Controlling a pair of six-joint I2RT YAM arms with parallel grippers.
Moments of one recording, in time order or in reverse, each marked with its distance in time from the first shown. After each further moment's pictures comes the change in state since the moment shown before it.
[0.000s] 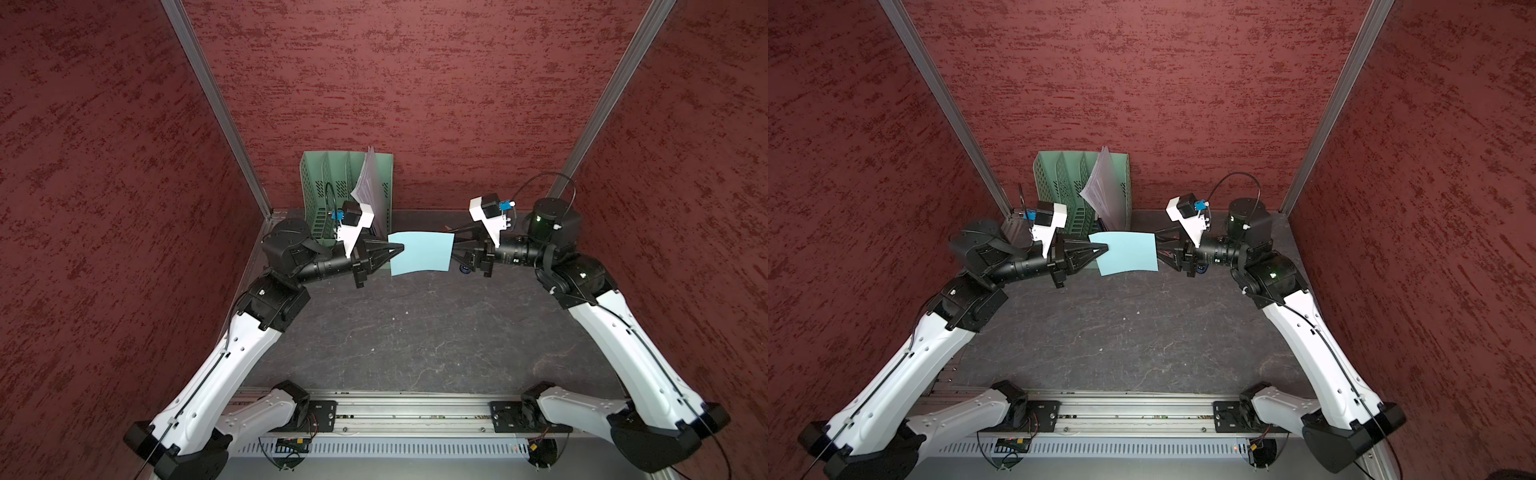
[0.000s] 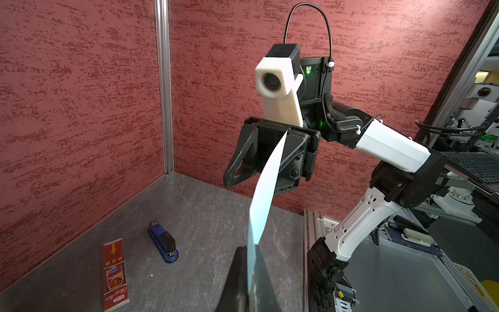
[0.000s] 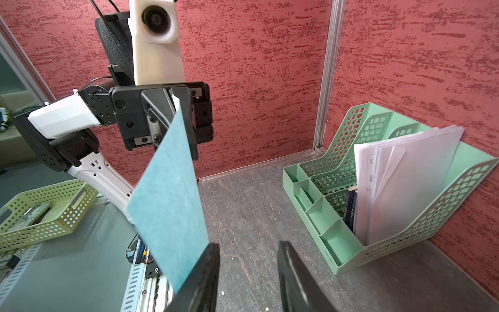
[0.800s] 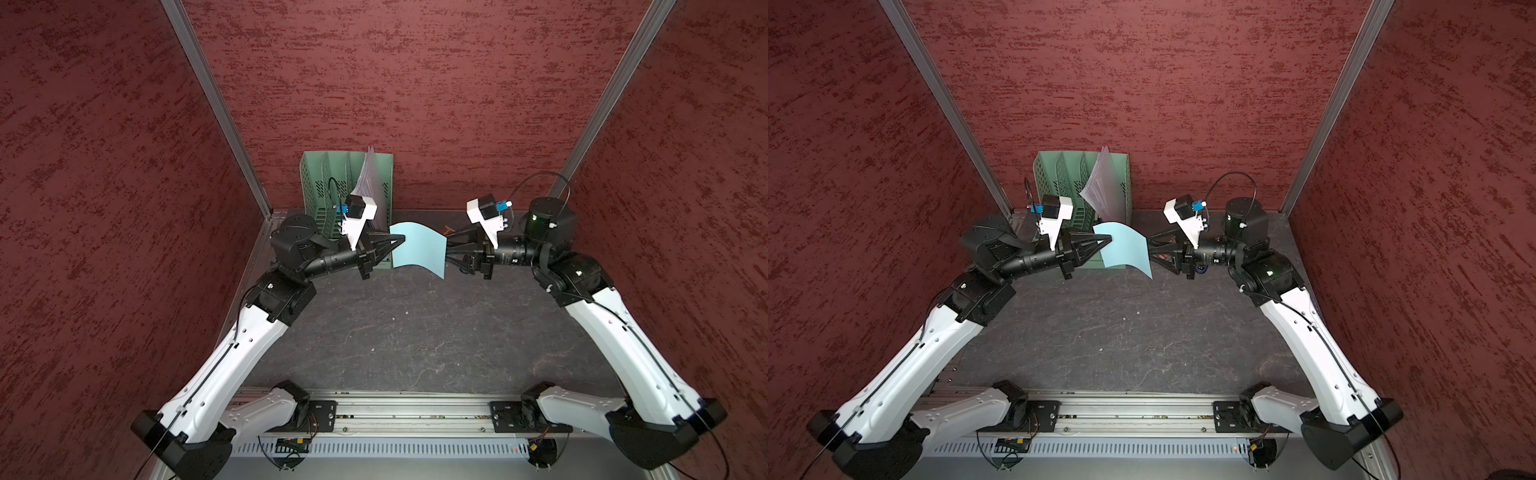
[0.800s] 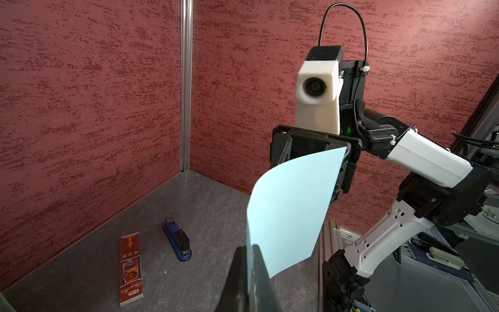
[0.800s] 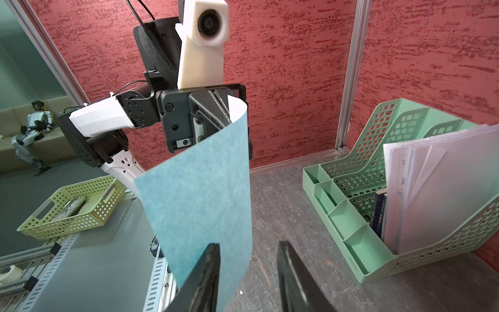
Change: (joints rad) left arm 0.000 0.040 -0.002 0.034 -0.083 -0.012; right arm 0.010 0.016 0.000 0.003 -0.079 0.027
